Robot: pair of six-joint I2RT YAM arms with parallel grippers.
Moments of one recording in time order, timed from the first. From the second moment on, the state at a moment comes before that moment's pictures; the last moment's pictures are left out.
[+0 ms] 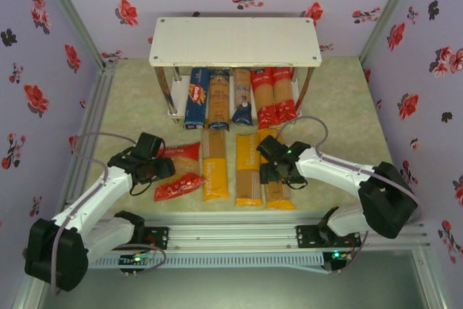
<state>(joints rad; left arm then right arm) -0.38 1.02 0.60 -0.76 -0.08 -0.62 0.78 1.38 0.77 -0.81 0.14 0.75</state>
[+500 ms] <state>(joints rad) -0.31 1.14 0.70 -0.71 -0.02 -0.48 0.78 1.39 0.76 -0.79 0.12 0.75</state>
